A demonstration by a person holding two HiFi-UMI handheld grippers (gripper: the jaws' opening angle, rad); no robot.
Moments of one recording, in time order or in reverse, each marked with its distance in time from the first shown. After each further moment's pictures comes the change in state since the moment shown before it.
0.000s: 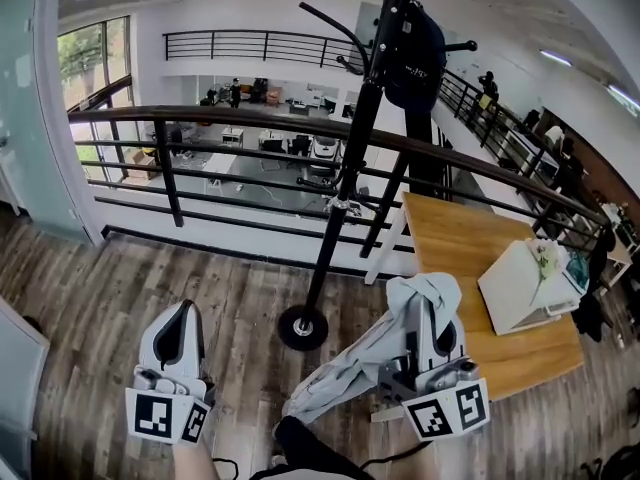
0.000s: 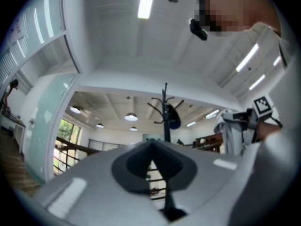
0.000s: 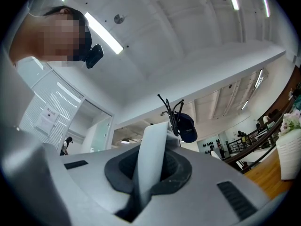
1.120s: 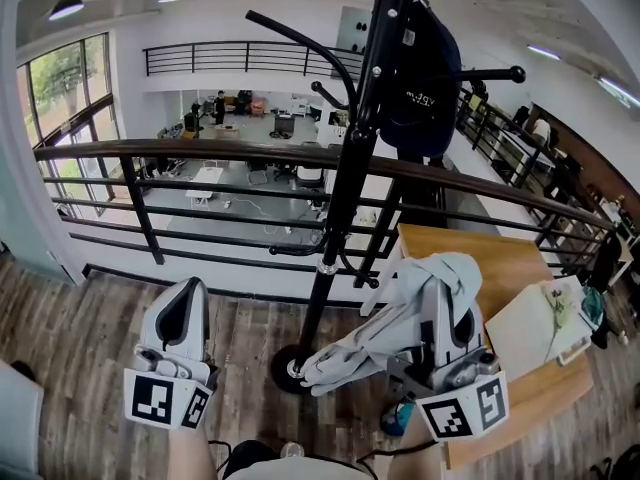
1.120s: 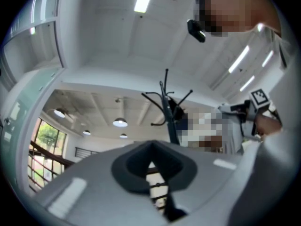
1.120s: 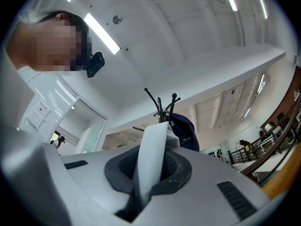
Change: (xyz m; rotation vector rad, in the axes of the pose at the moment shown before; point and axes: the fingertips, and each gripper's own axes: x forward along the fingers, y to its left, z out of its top) left arm 0.249 0.017 -0.012 0.045 -0.092 -0.124; right arm 0.177 -0.104 -0.007 -0.042 -0.108 0.004
